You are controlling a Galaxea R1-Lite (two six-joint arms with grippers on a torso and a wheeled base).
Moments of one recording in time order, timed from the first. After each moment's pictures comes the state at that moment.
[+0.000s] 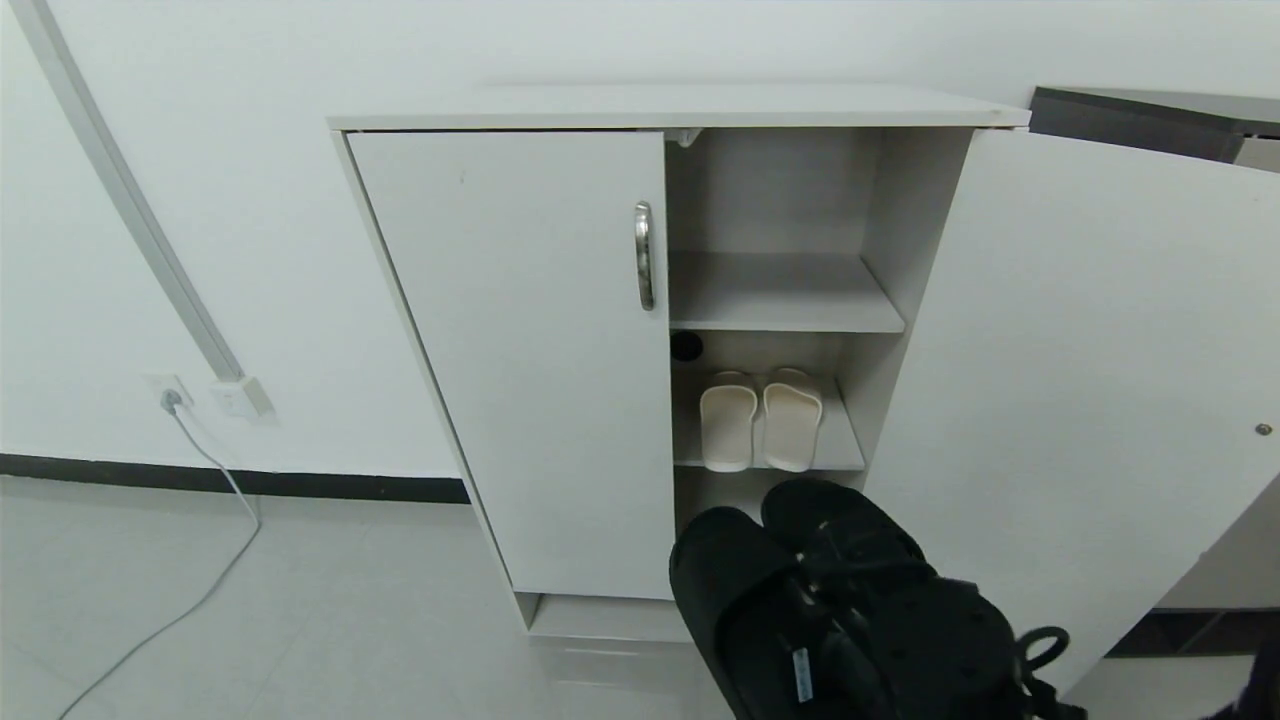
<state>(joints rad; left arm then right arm) 0.00 0.00 0.00 0.00 0.00 0.01 1.01 1.90 -0.51 -1.03 -0.70 0.18</state>
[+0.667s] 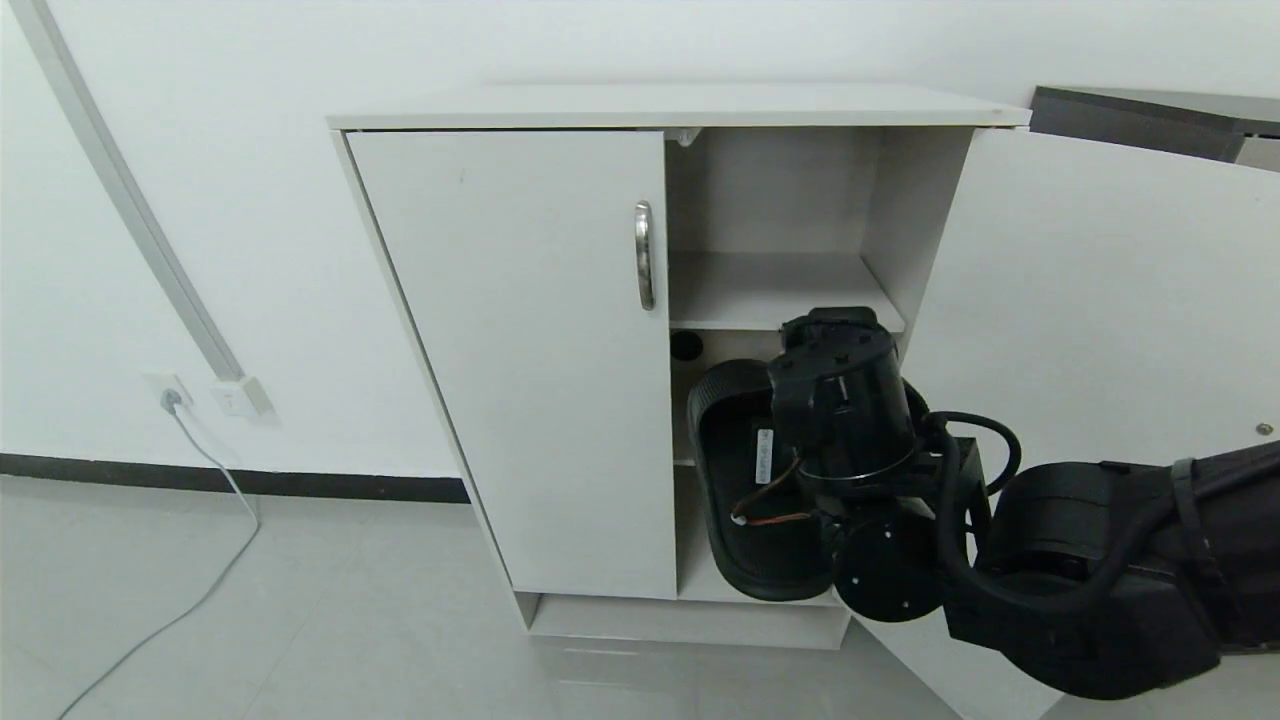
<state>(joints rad) 0.00 0.00 0.00 0.00 0.00 0.01 0.92 1.87 -1.14 -0.38 -0.91 0.31</state>
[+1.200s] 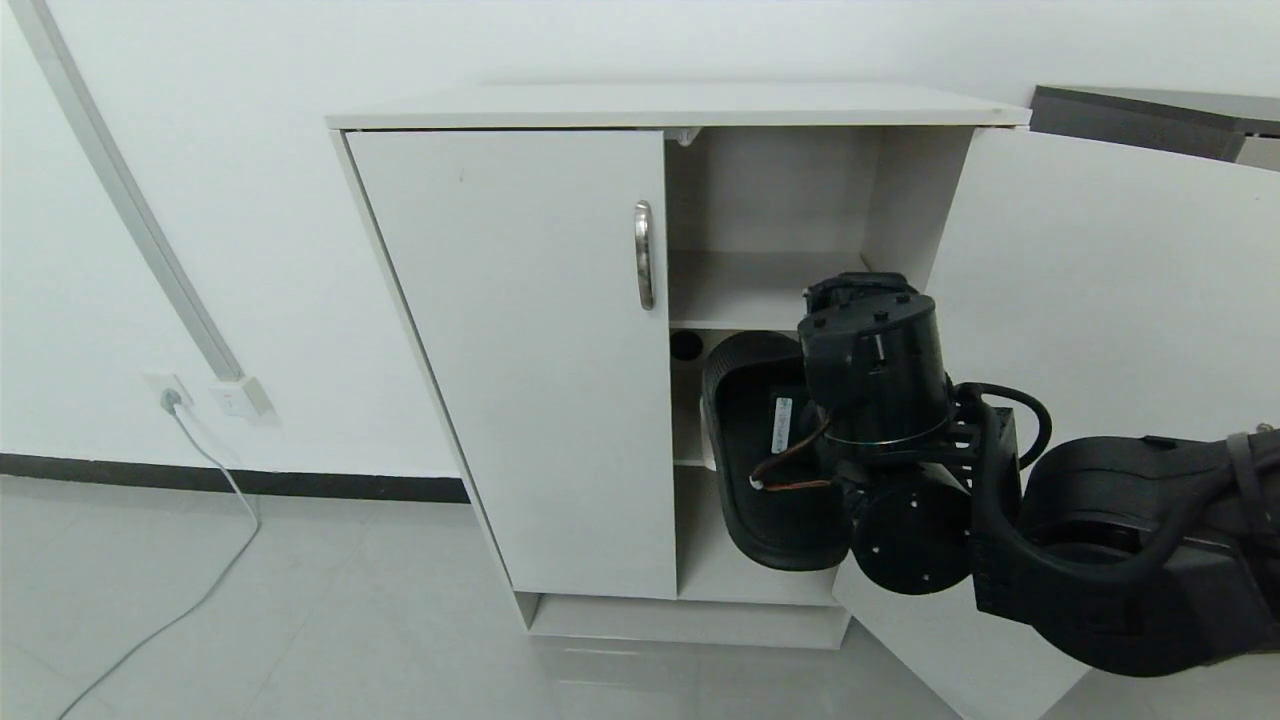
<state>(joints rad) 0.00 0.00 0.00 0.00 0.00 0.01 0.91 1.83 -1.16 -0.38 -0.93 0.30</state>
